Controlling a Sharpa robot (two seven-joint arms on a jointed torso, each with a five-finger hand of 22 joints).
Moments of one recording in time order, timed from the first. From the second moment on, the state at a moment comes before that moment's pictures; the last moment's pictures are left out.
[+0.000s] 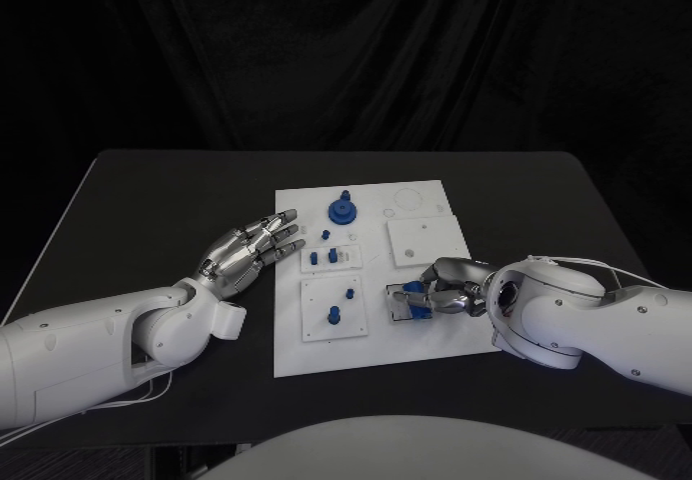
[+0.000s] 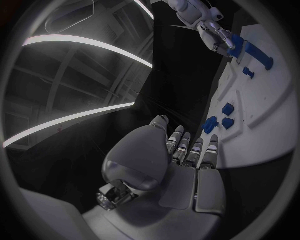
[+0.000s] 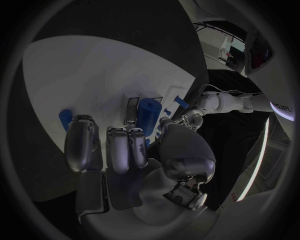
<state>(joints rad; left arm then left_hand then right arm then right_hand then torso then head) 1.03 -0.98 -0.21 1.54 0.06 0.08 0.68 1.46 0.27 -0.12 0.23 0.57 0.41 0.14 0.06 0.05 0.11 0.12 0.29 0.04 0.06 0.21 0.14 0.03 0.15 0.10 0.29 0.05 0.24 1.19 -0.94 -0.25 1.84 -1.24 -0.20 -0.47 0.78 0.08 -0.01 0.29 0.18 0.73 0.05 0.76 0.78 1.46 -0.01 1.57 1.31 1.47 -0.08 1.54 1.31 0.05 1.47 0.03 1.32 1.31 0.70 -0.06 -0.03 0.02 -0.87</state>
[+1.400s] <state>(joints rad) 1.02 -0.98 -0.21 1.54 0.06 0.09 0.68 1.46 0.27 -0.11 0.22 0.57 0.41 0.14 0.06 0.05 0.11 0.12 0.29 0.04 0.06 0.21 0.14 0.03 0.15 0.10 0.29 0.05 0.24 1.19 -0.96 -0.25 1.84 -1.21 -0.27 -0.44 0.92 0.25 -0.35 0.28 0.24 0.74 0.00 1.03 1.08 1.47 -0.05 1.57 1.31 1.47 -0.11 1.53 1.31 0.05 1.47 0.01 1.31 1.31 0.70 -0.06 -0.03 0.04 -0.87</state>
